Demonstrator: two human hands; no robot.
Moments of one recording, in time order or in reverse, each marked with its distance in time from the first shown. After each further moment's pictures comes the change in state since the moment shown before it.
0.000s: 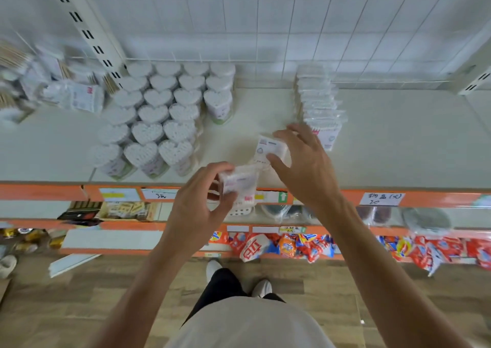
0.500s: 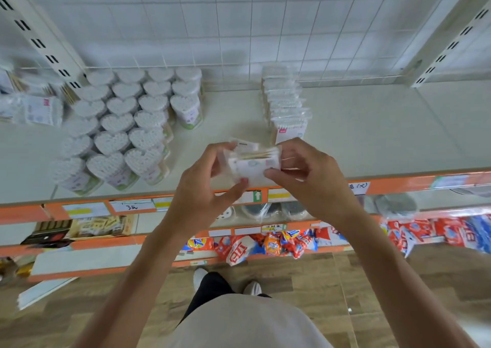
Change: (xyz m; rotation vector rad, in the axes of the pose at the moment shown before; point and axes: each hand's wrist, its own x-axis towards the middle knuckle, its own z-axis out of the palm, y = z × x) left_hand 0.039 0.032 0.027 -0.273 -0.132 0.016; right_hand -0.048 0.011 -0.056 0.508 -0.047 0.106
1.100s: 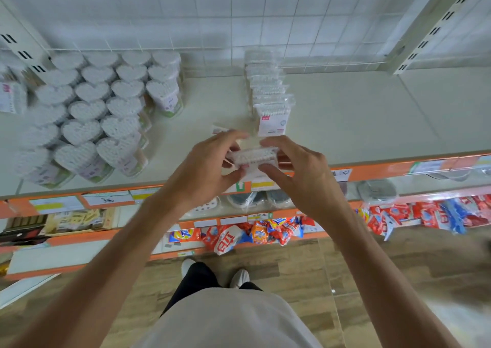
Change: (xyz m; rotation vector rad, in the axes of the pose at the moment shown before) left_hand 0.037 -0.004 0.020 0.314 -0.207 0.150; right_hand -0.009 0.025 -0.004 -0.351 0.061 -0.136
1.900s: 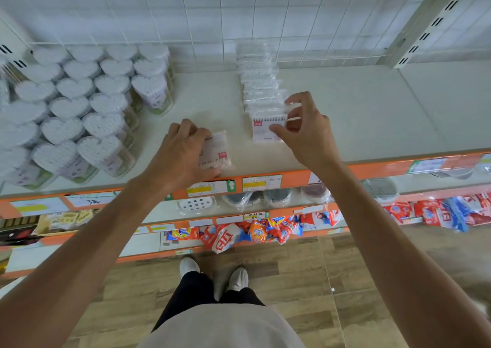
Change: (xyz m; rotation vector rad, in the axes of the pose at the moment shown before) left_hand 0.021 -0.054 0.009 0.462 -0.095 -0.185; right_hand 0.065 0.065 -0.005 0.131 0.110 0.276
